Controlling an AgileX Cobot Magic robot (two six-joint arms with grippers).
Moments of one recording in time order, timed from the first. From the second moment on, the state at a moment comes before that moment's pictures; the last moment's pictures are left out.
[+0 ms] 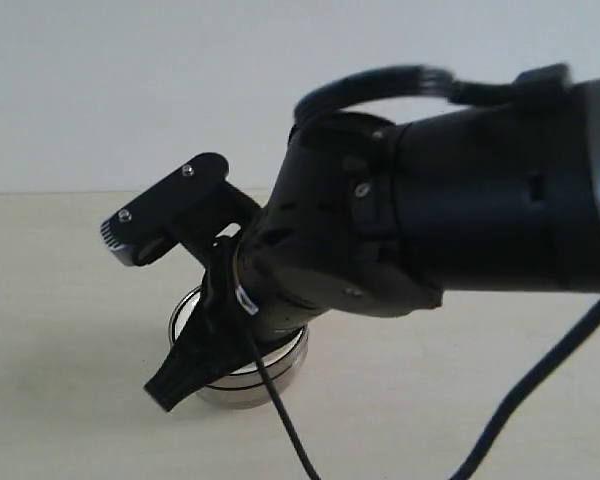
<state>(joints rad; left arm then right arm) 0.01 0.00 0.00 -0.09 0.31 0.04 1.06 1.68 -1.20 -0.49 0.61 0.45</state>
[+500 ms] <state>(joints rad) 0.01 0.00 0.00 -0.09 0.31 0.04 1.06 1.32 -1.20 -0.53 0.80 0.42</state>
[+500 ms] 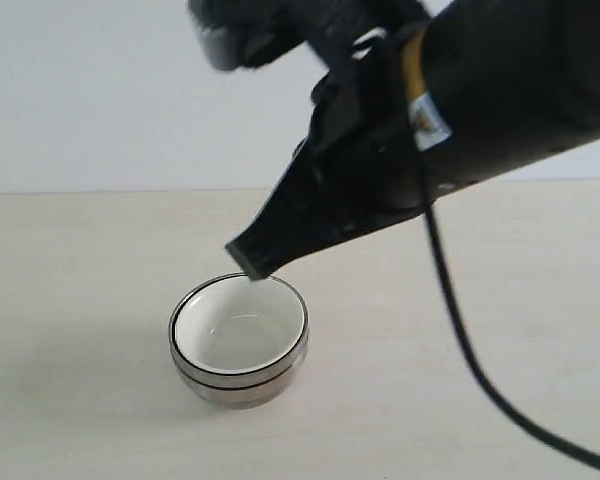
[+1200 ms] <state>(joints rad) 0.01 0.00 0.00 -0.09 0.31 0.04 1.06 0.71 -0.97 -0.45 0.75 0.35</state>
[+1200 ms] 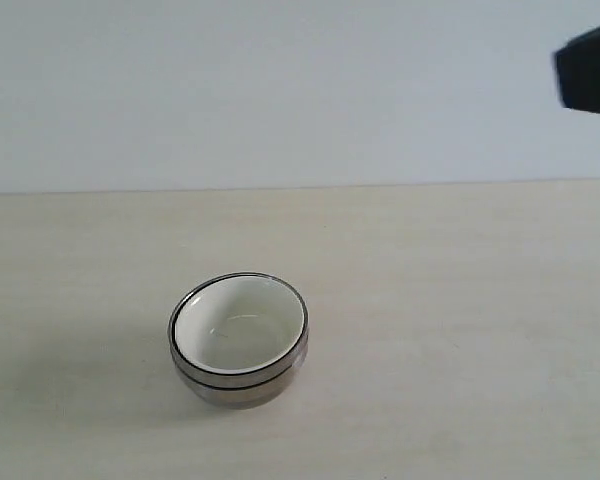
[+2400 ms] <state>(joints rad) 0.01 0.00 0.00 -0.09 0.31 0.04 0.29 0.00 -0.47 -0.60 0.24 0.69</state>
